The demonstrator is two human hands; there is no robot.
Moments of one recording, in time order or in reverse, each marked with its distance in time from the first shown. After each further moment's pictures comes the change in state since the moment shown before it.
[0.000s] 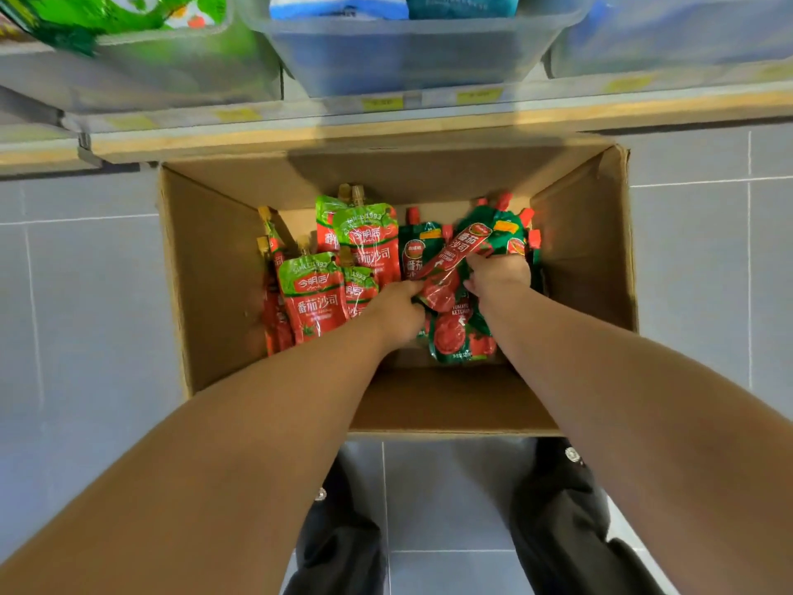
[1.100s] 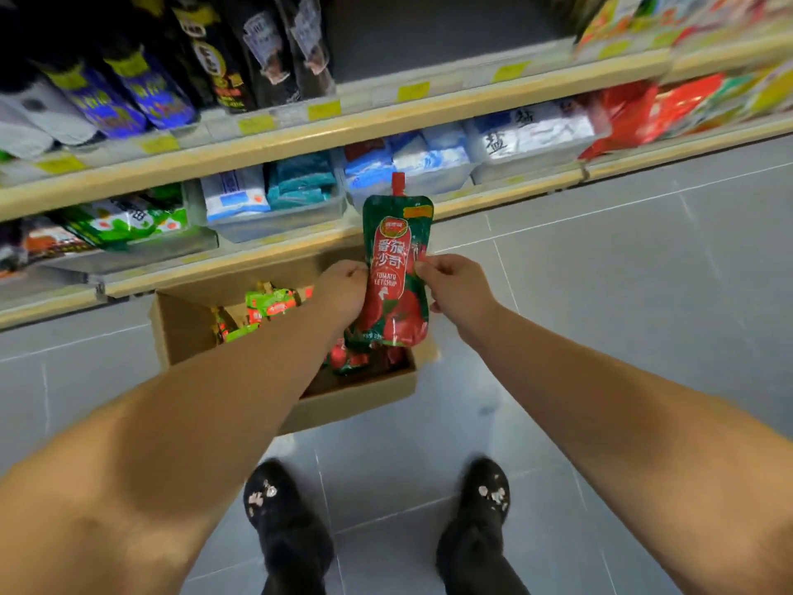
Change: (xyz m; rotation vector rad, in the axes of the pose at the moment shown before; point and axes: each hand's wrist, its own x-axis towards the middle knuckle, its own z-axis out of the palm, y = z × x) left_hand -0.247 0.248 0.030 -0.189 0.263 0.177; right_hand -0.280 -0.064 -0.293 0.058 -0.168 -0.564
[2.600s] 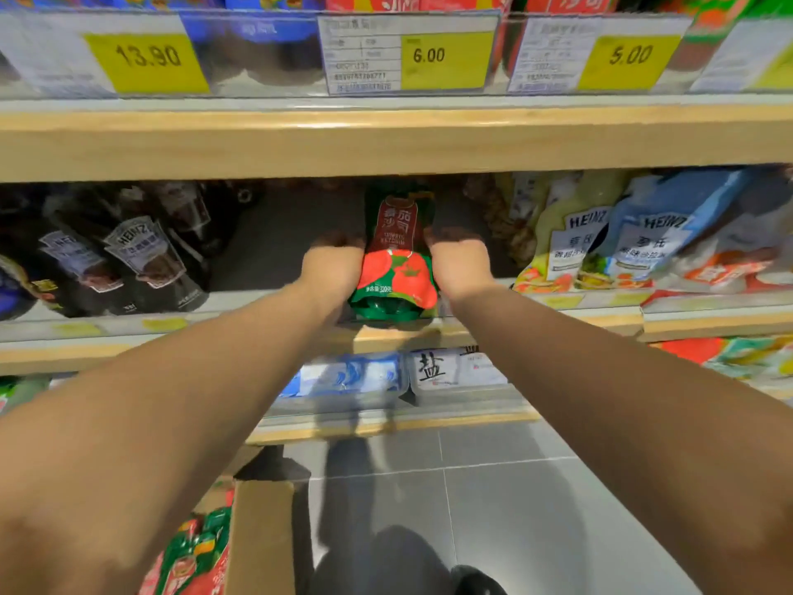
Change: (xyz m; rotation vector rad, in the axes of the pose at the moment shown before) left_hand 0.244 0.290 0.124 -0.328 0.475 0.290; right_hand 0.344 -0.173 -0.181 -0.079 0.112 -0.401
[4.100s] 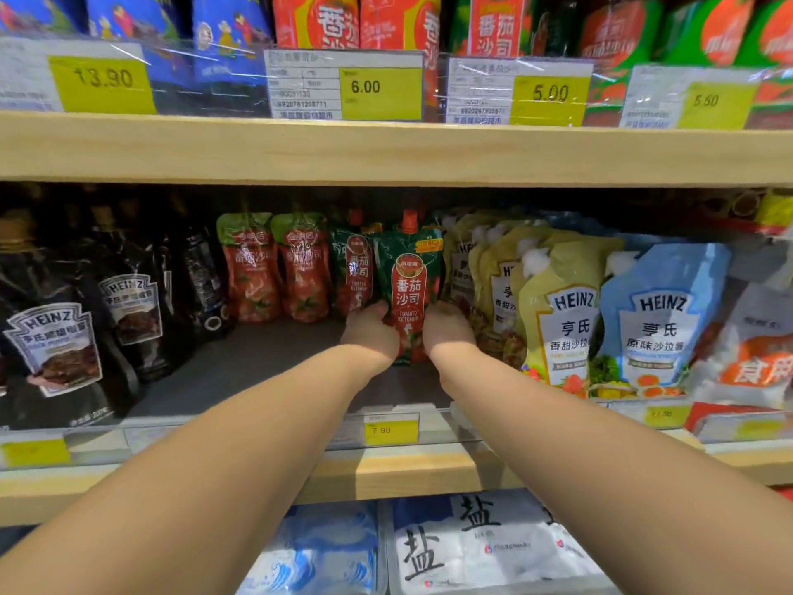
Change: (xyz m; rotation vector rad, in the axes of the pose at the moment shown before) left_hand 0.058 -0.003 0.089 0.320 -0.026 0.494; right_hand 0.087 0.019 0.000 0.064 0.033 -0.240
